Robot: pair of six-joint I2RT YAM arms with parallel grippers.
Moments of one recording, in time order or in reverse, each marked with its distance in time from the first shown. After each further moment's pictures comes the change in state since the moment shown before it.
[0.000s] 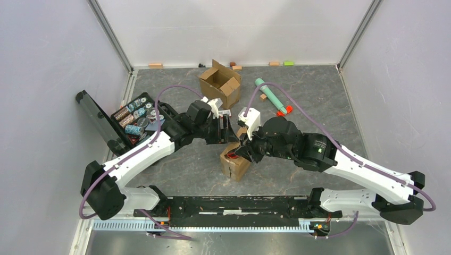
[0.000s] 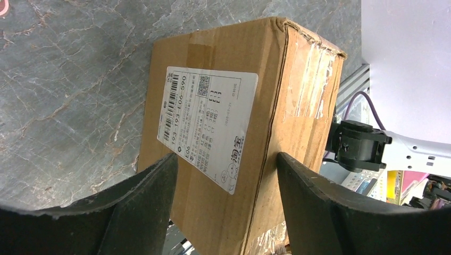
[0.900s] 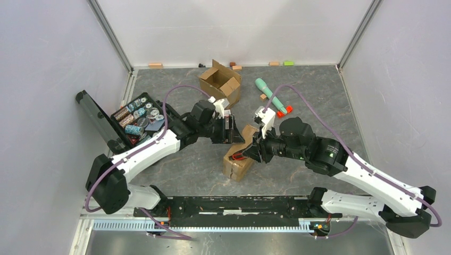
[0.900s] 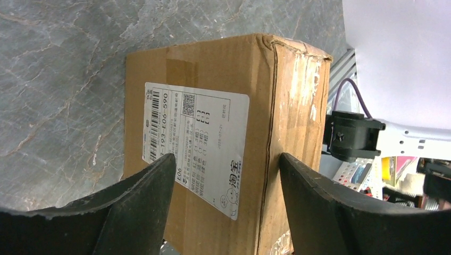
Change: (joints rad) left arm -0.005 0.062 -0.014 0.111 0.074 0.016; right arm -0.116 -0.147 -0.171 0.094 -0.132 0.099
